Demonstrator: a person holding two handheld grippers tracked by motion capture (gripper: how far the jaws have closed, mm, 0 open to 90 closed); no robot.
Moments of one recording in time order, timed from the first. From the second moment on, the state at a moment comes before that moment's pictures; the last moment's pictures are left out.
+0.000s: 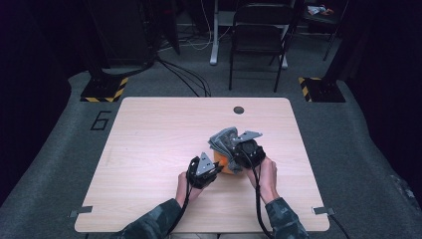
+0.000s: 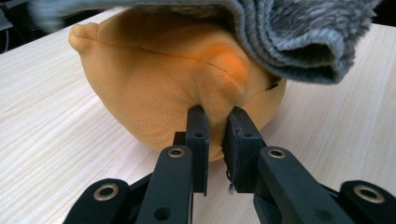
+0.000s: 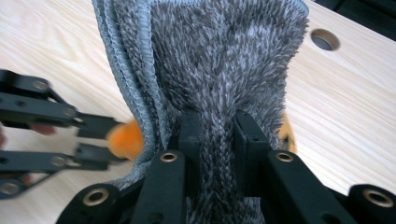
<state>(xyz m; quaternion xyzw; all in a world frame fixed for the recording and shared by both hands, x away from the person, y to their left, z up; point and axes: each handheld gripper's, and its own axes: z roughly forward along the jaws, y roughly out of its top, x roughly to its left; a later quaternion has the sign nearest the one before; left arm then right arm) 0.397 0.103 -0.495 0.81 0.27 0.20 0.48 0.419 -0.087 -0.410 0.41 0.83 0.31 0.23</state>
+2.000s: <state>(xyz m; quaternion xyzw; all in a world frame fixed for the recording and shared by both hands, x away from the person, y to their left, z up) 0.401 0.105 -0.498 0.82 0.24 0.20 0.48 0.413 -0.068 -0.409 0.38 0.85 0.29 0.23</state>
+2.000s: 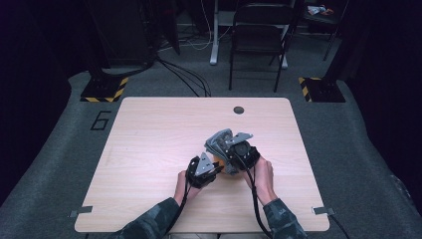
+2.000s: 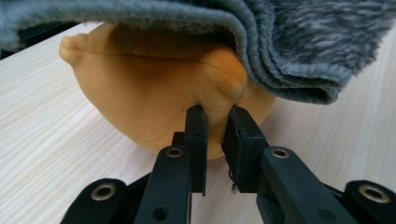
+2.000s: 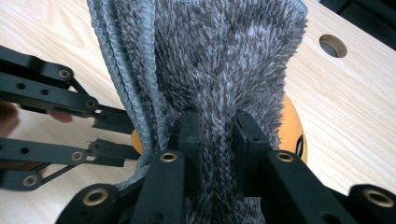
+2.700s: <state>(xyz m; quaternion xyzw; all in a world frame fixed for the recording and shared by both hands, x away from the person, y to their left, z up) 0.404 0.108 -0.500 0.82 0.25 0.19 0.48 0.434 -0.109 -0.416 0.44 0.82 0.30 0.21</state>
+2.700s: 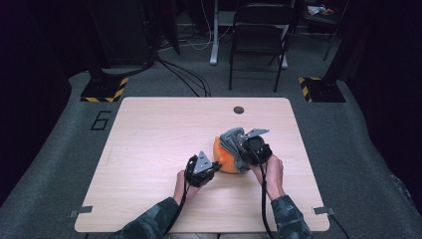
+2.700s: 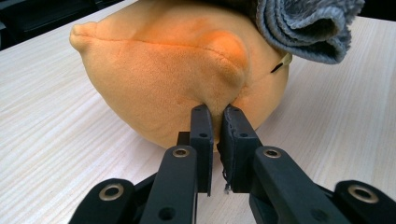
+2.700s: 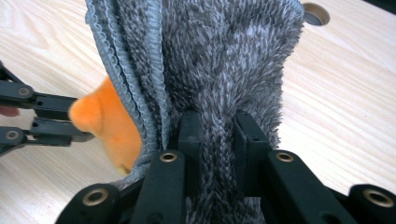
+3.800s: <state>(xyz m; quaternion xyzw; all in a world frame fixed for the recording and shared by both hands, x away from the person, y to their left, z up) 0.409 0.110 -0.504 0.82 0.26 0.19 0.48 0.447 -0.160 -0.430 0.51 0.78 0.29 0.21</state>
